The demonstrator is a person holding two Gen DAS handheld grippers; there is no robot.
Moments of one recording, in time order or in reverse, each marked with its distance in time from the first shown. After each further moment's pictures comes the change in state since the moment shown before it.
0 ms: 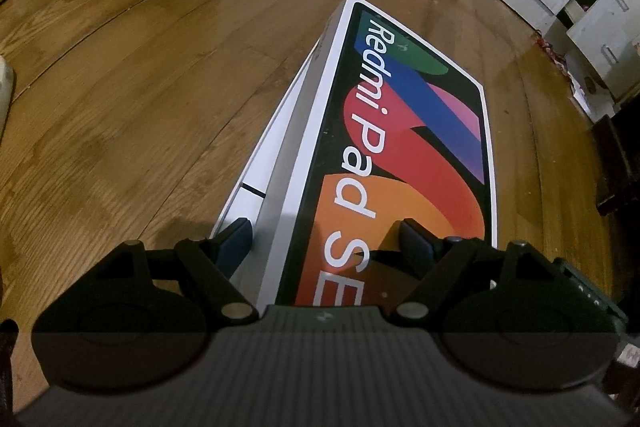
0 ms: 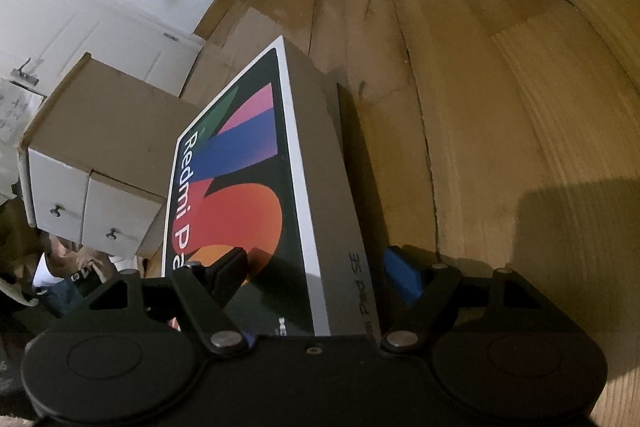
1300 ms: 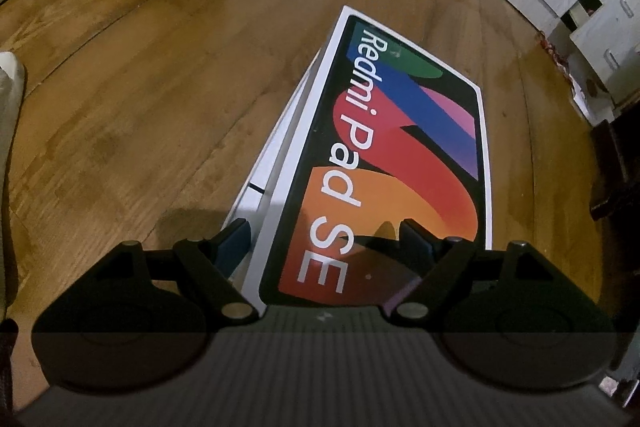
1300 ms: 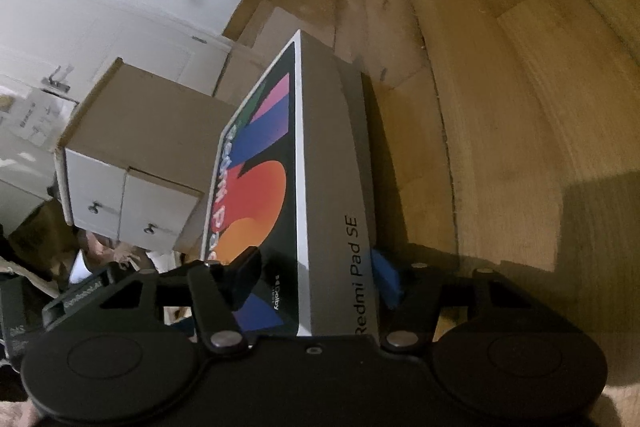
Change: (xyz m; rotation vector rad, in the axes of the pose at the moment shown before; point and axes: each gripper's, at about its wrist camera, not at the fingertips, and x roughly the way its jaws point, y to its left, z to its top) left arm -0.021 0.001 0.008 -0.035 0.029 0.005; right arm -0.017 -0.007 -0.012 0.040 -0.010 0.132
